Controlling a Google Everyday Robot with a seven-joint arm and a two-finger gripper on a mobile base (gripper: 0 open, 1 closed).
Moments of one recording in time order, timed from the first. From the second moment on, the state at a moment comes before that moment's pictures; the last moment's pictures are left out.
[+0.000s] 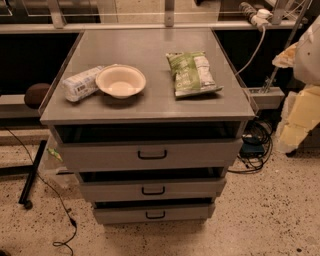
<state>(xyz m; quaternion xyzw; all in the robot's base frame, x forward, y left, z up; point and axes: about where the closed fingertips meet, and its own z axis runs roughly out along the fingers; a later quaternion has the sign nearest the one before) 0.438 -0.217 0.976 -0.60 0.78 -0.03 0.16</state>
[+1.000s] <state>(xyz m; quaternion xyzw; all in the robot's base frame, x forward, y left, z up) 0.438 -0.198 0.959 -0.60 0.78 -0.01 0.19</state>
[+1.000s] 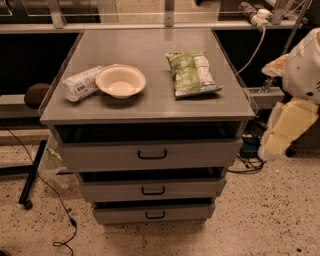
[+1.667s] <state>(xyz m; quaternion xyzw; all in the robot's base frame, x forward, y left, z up) 0.427 -0.144 0.915 -0.61 0.75 0.05 0.26</state>
